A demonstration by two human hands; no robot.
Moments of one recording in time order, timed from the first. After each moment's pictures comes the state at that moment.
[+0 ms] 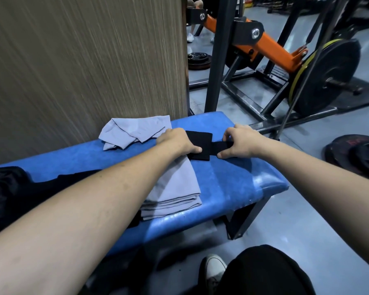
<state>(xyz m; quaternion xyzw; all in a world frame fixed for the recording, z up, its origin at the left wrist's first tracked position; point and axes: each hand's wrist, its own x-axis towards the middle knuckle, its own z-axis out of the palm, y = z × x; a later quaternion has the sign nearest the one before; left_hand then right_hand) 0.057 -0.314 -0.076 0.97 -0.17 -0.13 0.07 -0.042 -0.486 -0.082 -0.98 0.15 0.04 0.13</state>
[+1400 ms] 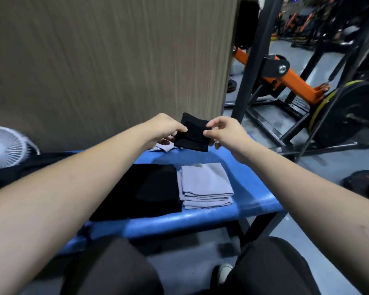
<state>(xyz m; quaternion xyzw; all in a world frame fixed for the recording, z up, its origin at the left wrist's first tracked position) 0.051 -0.157 0.026 0.85 -0.13 -0.19 0.46 -0.030 -0.337 -0.002 -0.80 0.10 -0.11 0.58</state>
